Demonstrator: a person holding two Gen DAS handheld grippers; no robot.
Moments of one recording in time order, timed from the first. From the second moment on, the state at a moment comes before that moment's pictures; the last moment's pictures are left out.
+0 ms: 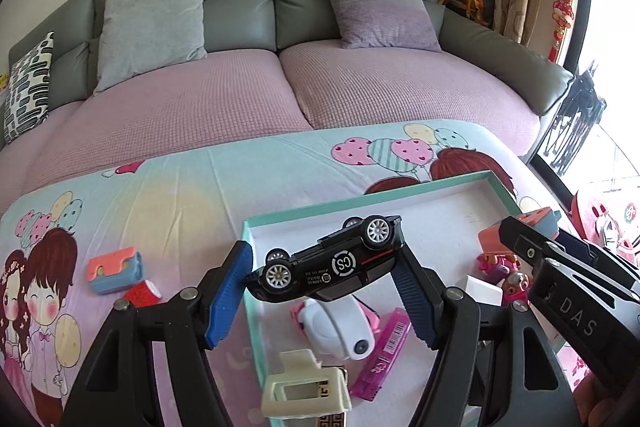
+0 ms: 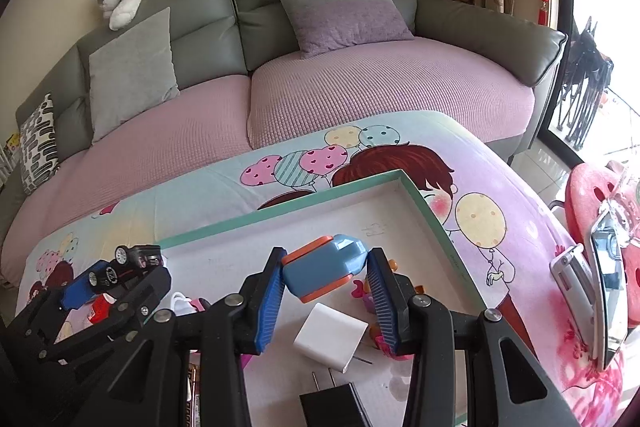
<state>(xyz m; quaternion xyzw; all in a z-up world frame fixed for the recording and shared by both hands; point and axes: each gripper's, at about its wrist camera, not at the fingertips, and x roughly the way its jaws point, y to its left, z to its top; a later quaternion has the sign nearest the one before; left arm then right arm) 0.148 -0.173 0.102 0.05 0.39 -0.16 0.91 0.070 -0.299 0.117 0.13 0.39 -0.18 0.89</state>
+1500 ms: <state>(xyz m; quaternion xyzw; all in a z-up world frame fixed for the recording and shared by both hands) 0.154 -0.191 0.079 0.09 0.42 -0.15 0.89 0.079 -0.308 0.092 0.12 0.43 -0.21 0.87</state>
